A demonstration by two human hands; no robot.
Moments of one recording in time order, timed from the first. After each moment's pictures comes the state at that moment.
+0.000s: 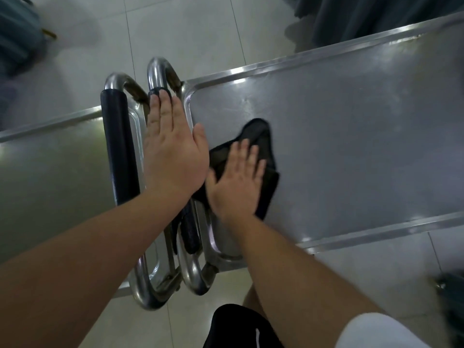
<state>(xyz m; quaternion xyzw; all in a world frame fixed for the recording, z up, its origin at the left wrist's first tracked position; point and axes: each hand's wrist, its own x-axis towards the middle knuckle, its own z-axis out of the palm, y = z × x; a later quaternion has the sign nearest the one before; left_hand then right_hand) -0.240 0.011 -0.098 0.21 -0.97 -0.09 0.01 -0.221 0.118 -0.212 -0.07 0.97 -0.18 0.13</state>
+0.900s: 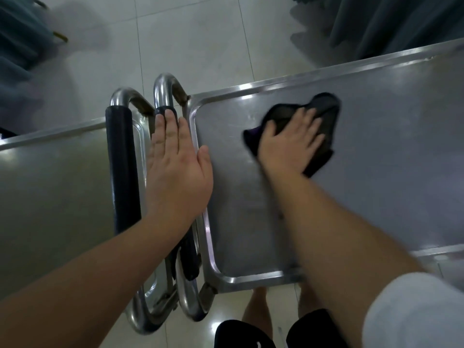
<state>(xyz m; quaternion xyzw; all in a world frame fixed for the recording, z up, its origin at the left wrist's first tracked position) -0.239 0.012 -0.099 0.20 -0.98 -0.07 0.00 -0.372 0.162 -0.211 0.13 0.97 -0.17 0.10</state>
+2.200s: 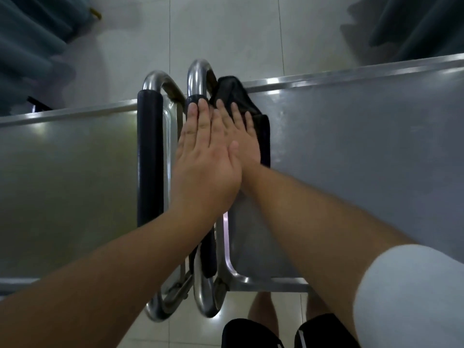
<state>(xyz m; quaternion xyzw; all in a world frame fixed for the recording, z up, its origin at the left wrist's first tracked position) -0.251 0.024 -0.087 0.23 -0.97 -0.06 -0.07 -0.332 0.044 -0.220 -0.34 0.92 -0.14 0.15</state>
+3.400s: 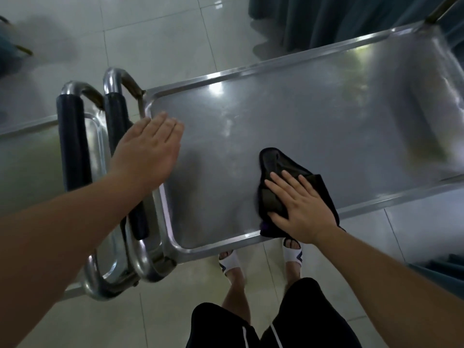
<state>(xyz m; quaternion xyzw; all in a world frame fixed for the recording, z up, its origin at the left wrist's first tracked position) -0.238 0.032 -0.096 -0.09 -0.99 0.11 -0.04 -0.230 0.419 -0.224 -0.32 0.93 -0.09 0.15</state>
